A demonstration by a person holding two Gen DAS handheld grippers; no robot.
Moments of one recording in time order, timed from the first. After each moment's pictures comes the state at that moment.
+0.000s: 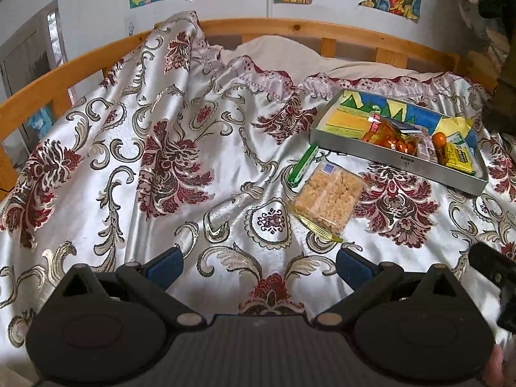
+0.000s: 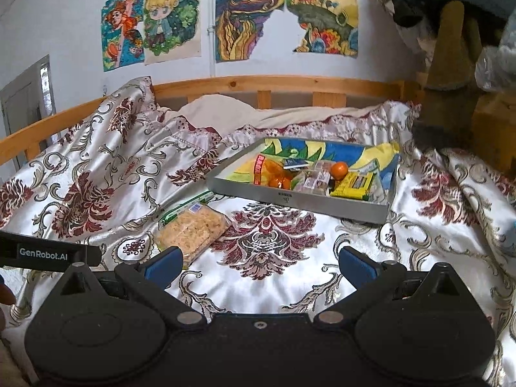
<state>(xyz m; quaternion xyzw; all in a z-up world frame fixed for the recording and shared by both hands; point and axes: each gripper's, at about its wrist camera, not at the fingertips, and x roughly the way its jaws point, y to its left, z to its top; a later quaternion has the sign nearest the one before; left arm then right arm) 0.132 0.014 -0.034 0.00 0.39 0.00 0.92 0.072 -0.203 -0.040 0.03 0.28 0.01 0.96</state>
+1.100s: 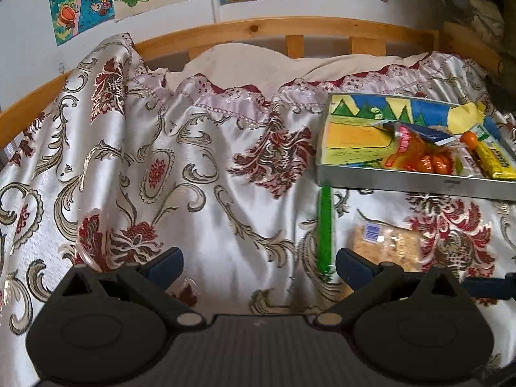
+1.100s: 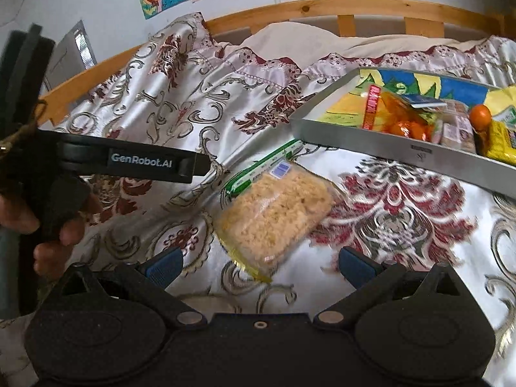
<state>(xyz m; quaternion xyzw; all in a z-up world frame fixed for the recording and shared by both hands) 0.287 0.029 -0.074 0.09 0.36 -0.08 0.93 0.213 -0.134 -0.109 0.06 0.37 0.13 0.92</state>
